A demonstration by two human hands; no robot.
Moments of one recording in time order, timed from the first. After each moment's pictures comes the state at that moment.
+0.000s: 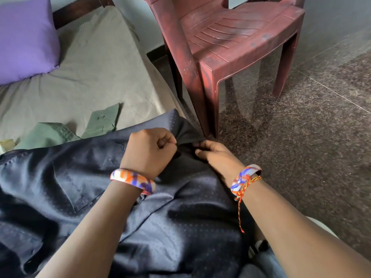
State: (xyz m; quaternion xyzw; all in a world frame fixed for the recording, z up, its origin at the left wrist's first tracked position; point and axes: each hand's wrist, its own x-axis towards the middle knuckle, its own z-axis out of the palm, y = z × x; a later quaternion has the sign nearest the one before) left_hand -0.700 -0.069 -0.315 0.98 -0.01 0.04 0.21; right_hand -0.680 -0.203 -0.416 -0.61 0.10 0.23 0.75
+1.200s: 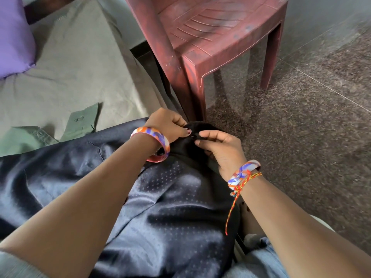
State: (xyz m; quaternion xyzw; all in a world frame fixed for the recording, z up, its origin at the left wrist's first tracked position) left_hand -0.627 -0.118 -0.341 0.96 -0.01 -0.18 0.22; right_hand -0.685 -0.238 -0.408 -0.52 0.21 0.09 0.82
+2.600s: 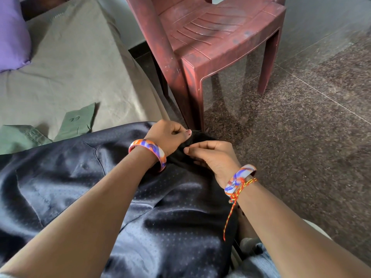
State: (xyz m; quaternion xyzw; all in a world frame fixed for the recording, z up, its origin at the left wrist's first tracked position) left_hand -0.641 -0.112 -0.357 0.95 -0.04 -0.14 0.28; right_hand -0.690 -0.234 -0.407 -0.58 0.19 0.17 0.77
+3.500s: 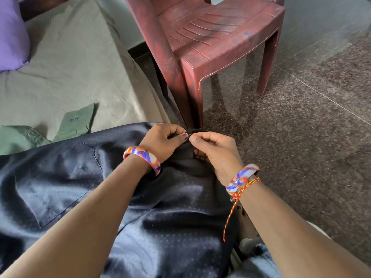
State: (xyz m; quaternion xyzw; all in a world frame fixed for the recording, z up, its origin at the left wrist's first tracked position) left_hand -0.648 -0.103 -0.364 0.92 -0.08 -0.11 0.35; right_hand -0.687 -0.239 -0.398 -0.58 0.16 0.10 0.79
